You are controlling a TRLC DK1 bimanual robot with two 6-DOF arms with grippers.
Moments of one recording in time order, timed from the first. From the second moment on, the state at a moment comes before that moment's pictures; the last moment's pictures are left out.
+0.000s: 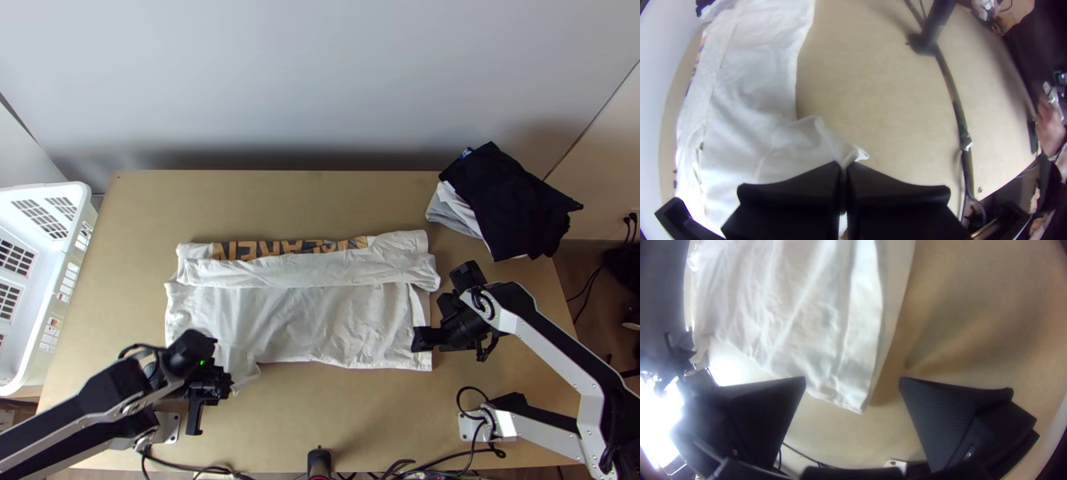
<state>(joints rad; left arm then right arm) -0.88 0.77 0.55 -0.86 0.24 0.68 0.30 1.28 0.71 -0.97 -0.36 0.16</state>
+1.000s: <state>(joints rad) -0.34 1.51 0.92 -1.24 0.69 1.00 0.29 1.26 0.70 -0.97 -0.36 0.16</state>
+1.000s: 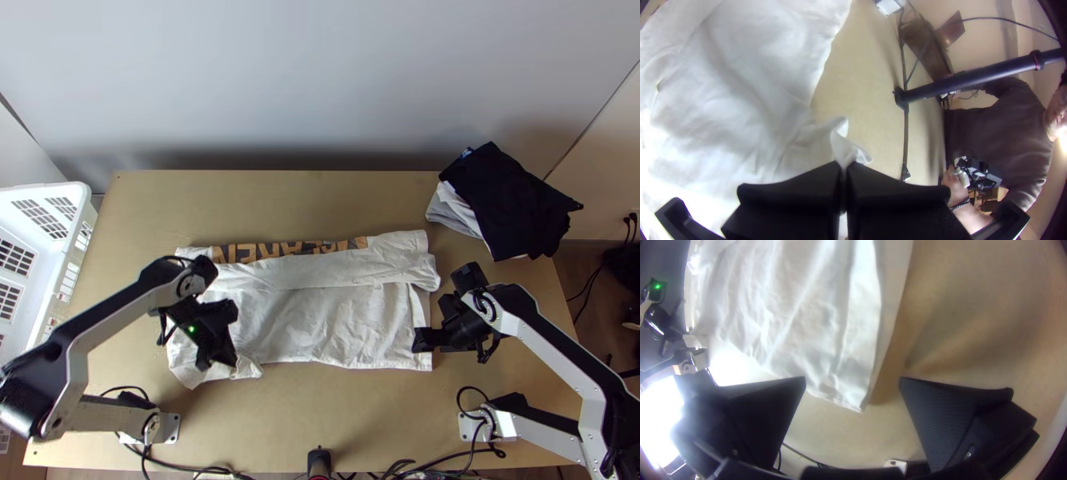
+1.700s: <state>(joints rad) -0.16 1.89 1.26 -1.43 0.70 1.02 0.29 1.25 0.69 -0.97 -0.36 0.16</state>
